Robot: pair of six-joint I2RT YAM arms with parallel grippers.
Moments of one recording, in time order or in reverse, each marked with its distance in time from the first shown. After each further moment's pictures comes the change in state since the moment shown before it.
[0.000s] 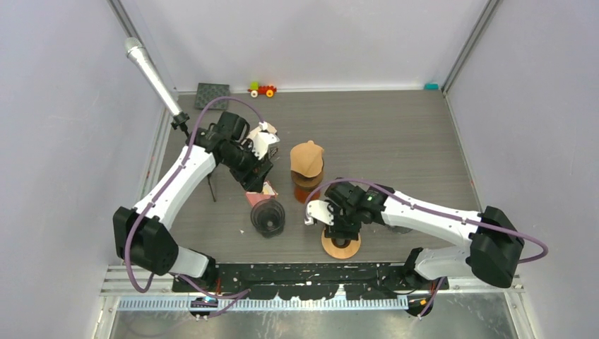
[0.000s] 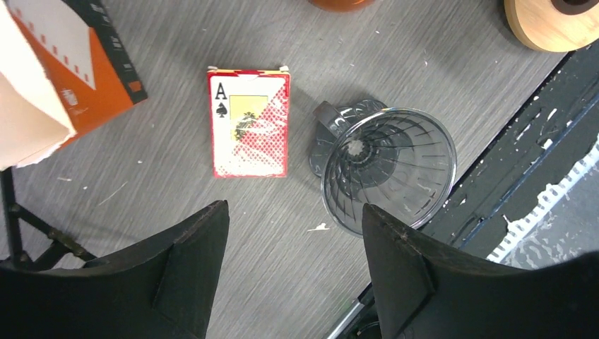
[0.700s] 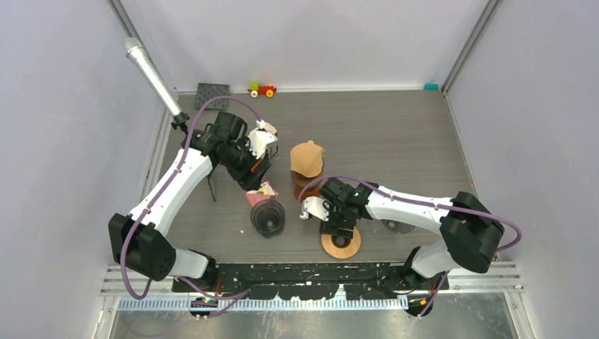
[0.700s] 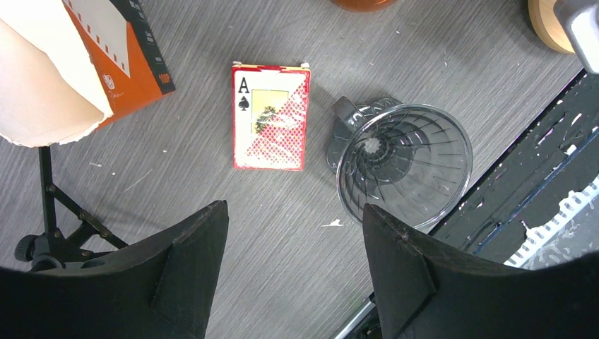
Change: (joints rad) left arm 0.000 -0.049 0.005 0.007 -0.063 0.000; right arm -0.038 0.170 -0.013 0.126 0.090 0.042
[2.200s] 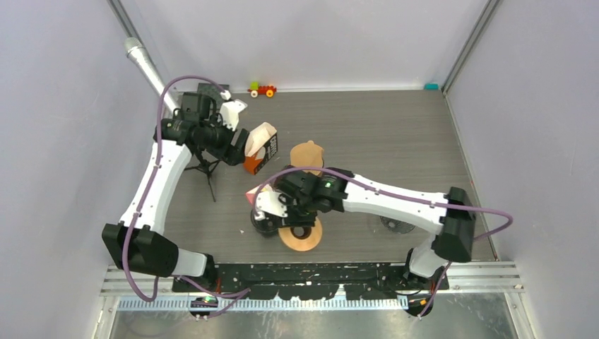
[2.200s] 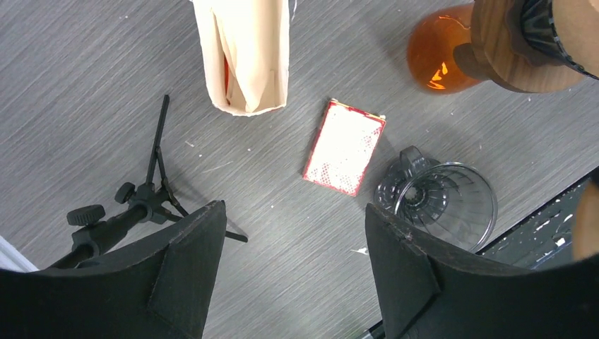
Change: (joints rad) left arm 0.210 0.003 0.153 0.030 0.011 -0.105; right arm 0.238 0.113 0.552 -0.242 -0.022 0.006
